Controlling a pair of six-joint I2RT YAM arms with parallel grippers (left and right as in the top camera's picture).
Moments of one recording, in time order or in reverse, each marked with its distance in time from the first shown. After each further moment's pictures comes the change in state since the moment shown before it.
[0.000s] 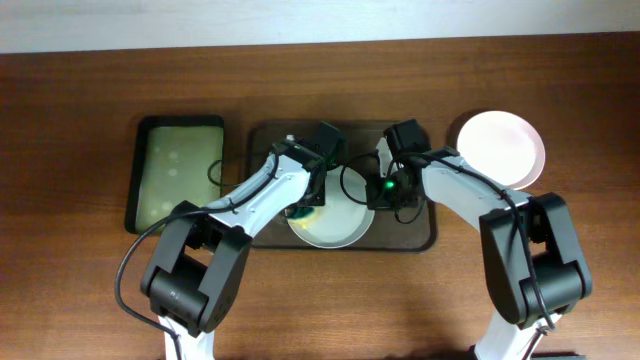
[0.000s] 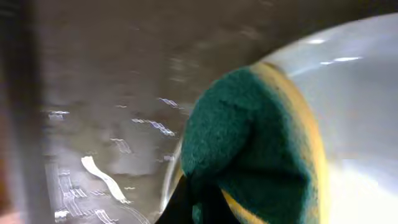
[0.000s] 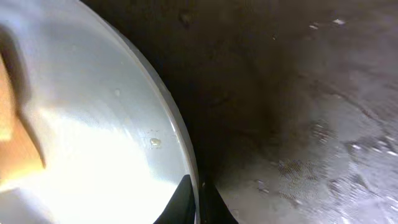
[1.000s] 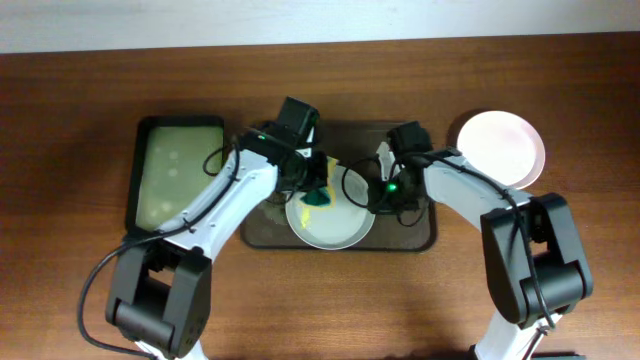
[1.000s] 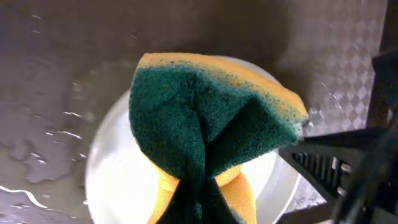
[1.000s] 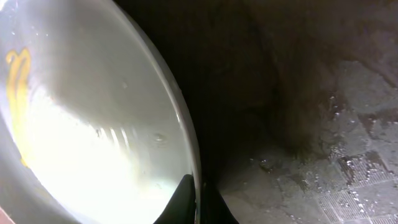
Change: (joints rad) left arm 0.094 -0.157 -0.007 0.106 0.444 0.081; right arm -0.007 0.000 -0.002 -0.048 -0.041 -0.019
